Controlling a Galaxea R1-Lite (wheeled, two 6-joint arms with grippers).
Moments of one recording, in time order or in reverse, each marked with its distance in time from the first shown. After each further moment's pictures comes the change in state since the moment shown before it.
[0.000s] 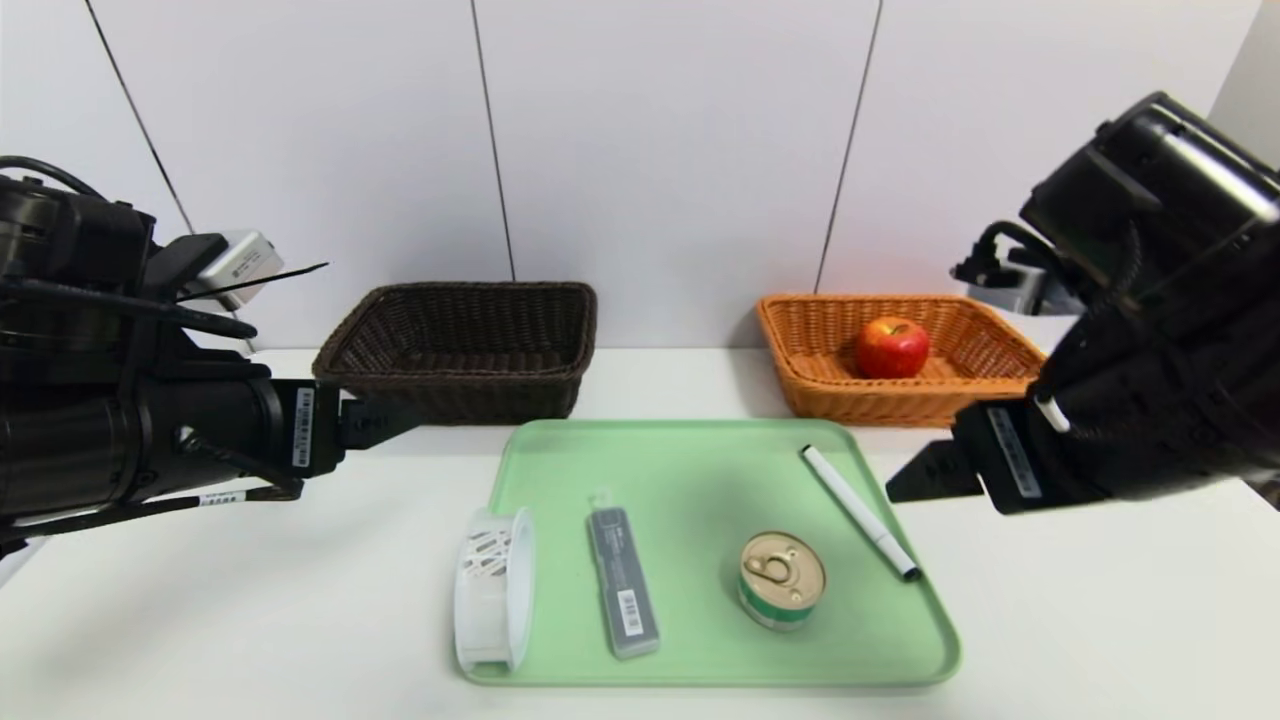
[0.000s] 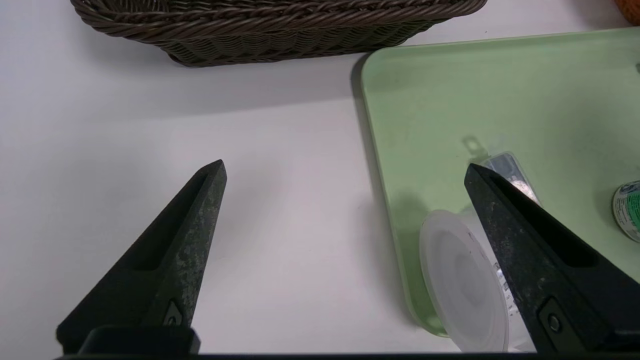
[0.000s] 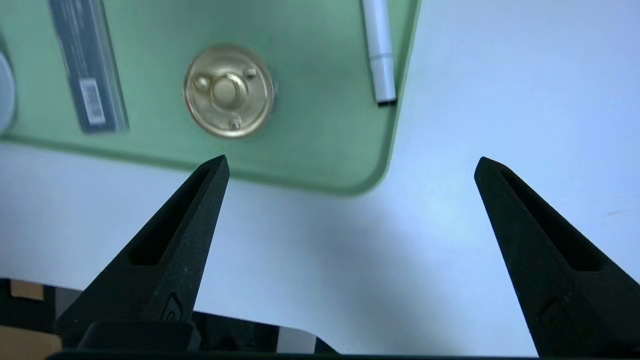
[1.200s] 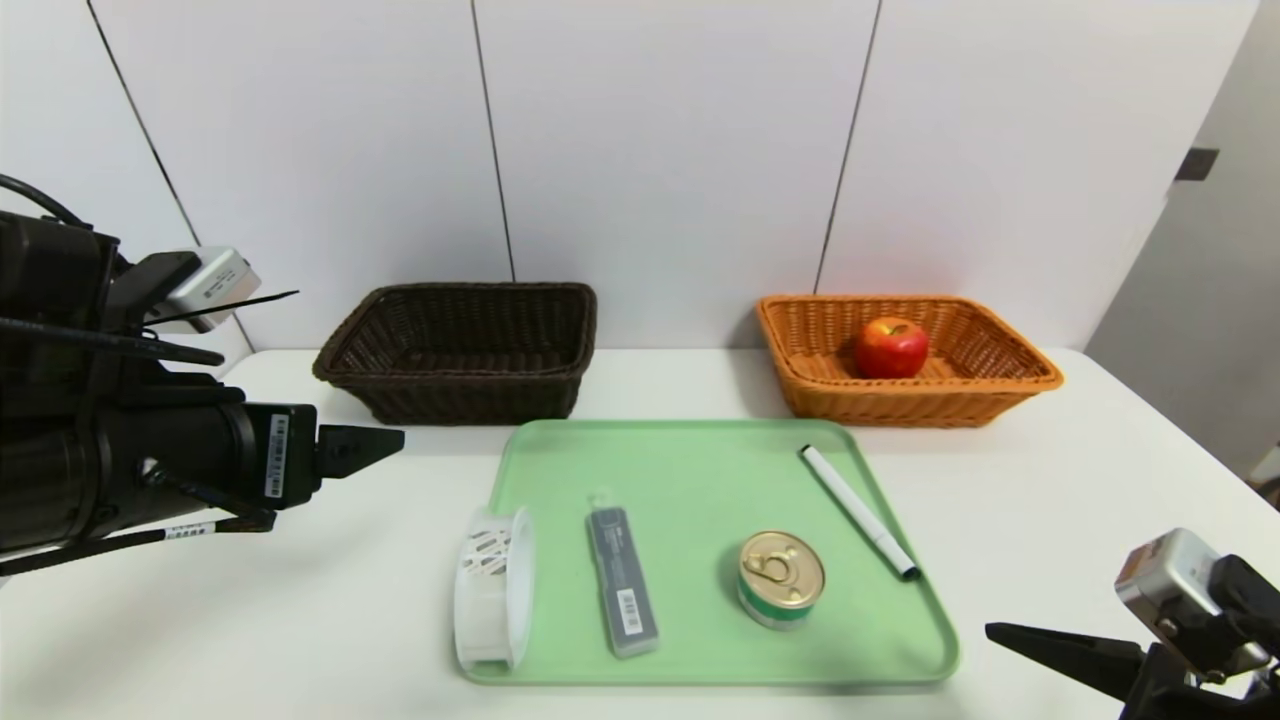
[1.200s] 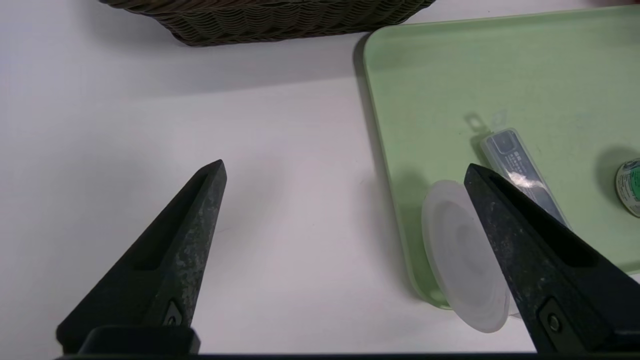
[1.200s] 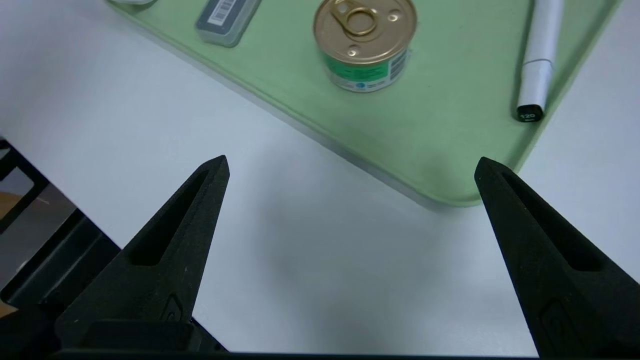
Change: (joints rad) left arm -0.014 -0.052 0.033 0.033 0.013 -0.001; right arm 0.212 -0.467 1.159 -1.248 0.054 -0.236
